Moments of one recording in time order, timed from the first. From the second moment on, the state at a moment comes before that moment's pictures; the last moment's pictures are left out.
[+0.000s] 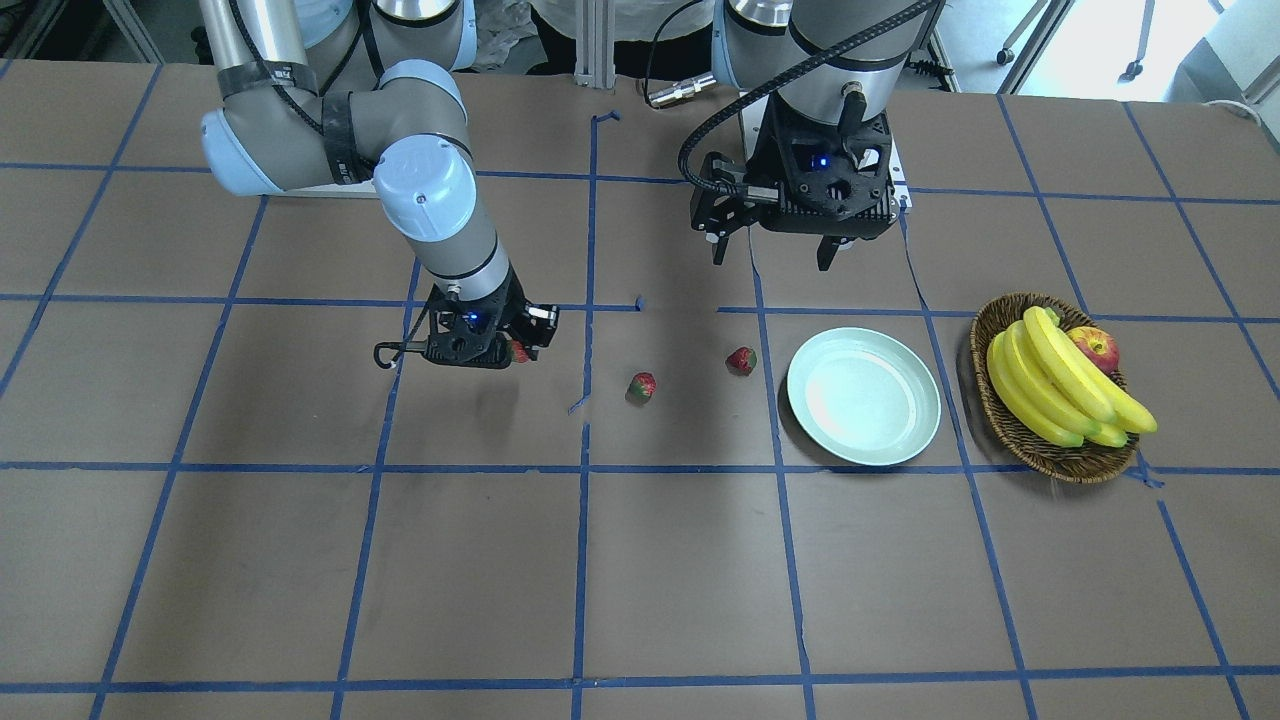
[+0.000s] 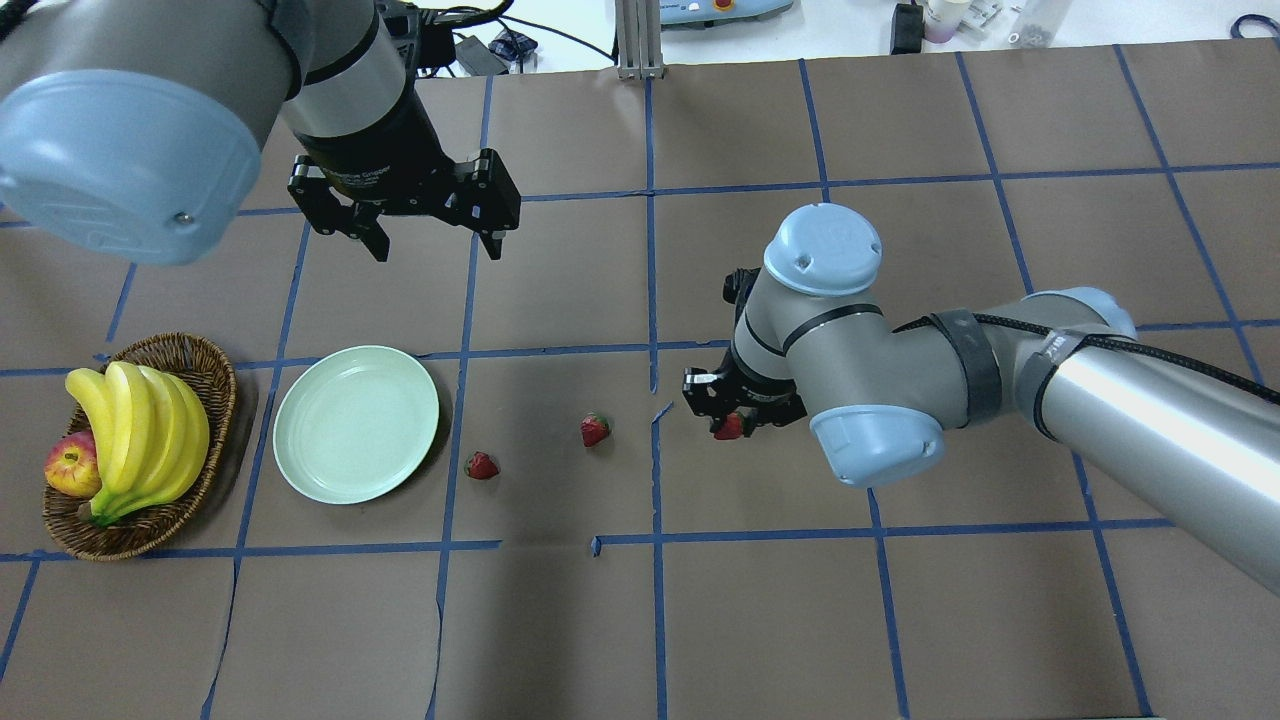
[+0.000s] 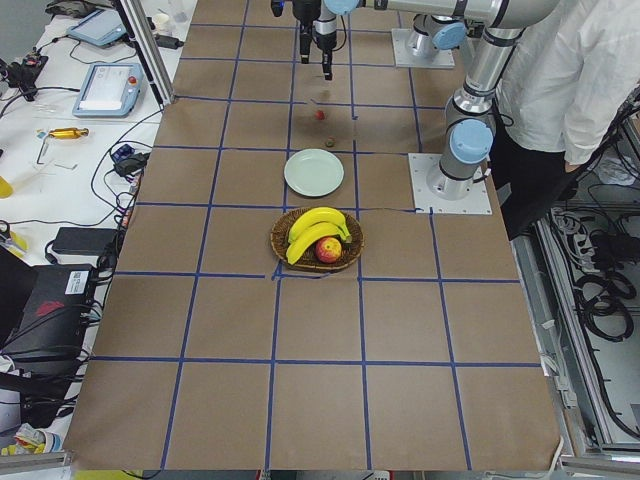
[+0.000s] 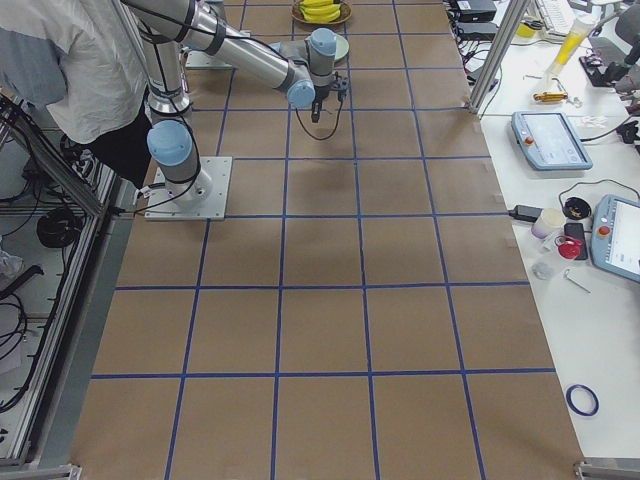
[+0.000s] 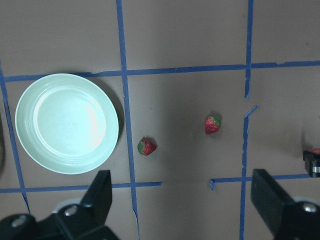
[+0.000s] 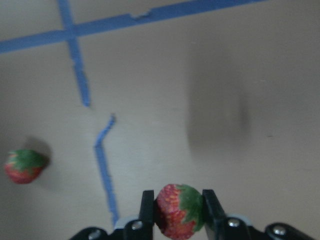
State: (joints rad) left arm -1.73 -1.61 -1.54 -1.53 1.57 -0.13; right arm 1.82 -1.36 2.04 -2.24 -1.35 0.41
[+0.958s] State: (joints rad) left arm -1.73 -1.61 -1.54 -1.53 1.57 -0.13; right arm 2.08 -1.10 1.83 -2.33 -1.20 0.64
